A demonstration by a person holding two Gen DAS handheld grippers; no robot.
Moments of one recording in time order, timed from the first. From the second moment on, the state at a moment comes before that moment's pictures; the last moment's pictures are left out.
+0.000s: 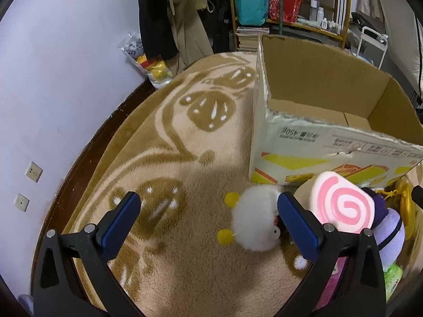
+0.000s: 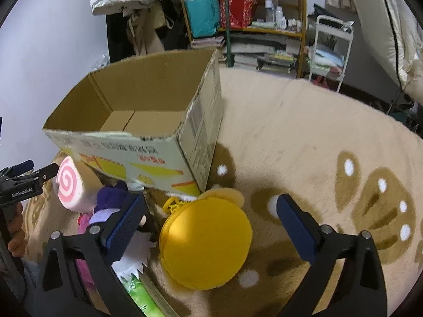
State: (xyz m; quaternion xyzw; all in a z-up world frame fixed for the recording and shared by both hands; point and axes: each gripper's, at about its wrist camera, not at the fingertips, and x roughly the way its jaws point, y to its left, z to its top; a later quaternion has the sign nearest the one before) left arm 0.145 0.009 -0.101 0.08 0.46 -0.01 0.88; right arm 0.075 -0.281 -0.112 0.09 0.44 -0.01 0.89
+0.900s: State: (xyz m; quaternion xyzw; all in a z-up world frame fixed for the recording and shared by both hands) left arm 0.154 0.007 -0.128 0.03 0.52 -0.06 0.85; right arm 0.082 -0.281 -0.142 0.12 0.49 0.01 0.86
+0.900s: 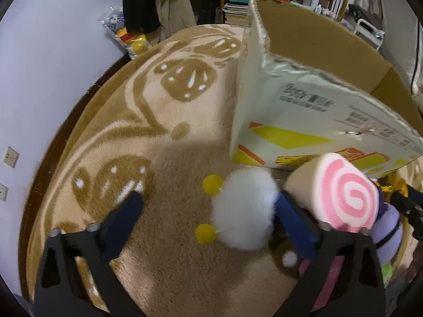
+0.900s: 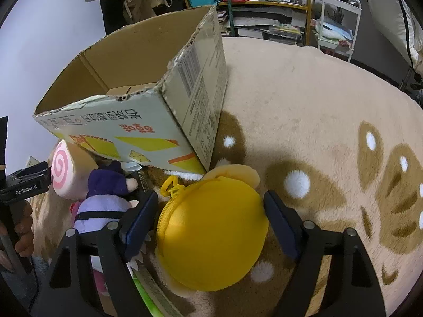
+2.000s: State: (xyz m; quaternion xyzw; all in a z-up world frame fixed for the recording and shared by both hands) left arm 0.131 -0.004 -0.129 -0.03 0.54 -0.12 0.83; right arm 0.078 -0.282 -0.143 0.11 0.50 -0.01 0.86
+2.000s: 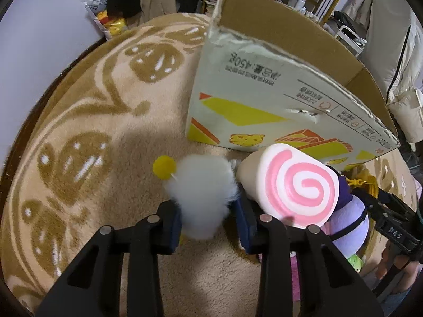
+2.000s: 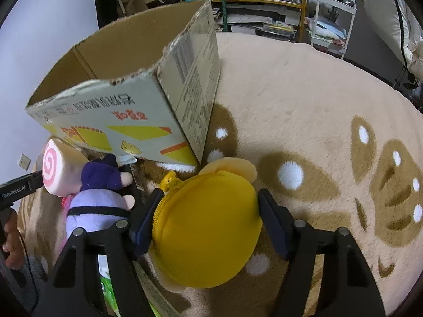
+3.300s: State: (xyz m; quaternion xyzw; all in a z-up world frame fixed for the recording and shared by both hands) left arm 0.070 0.004 -0.058 0.02 0.43 -0.08 0.90; right arm 0.033 -0.260 -0.060 0.05 0.36 -0.03 0.93
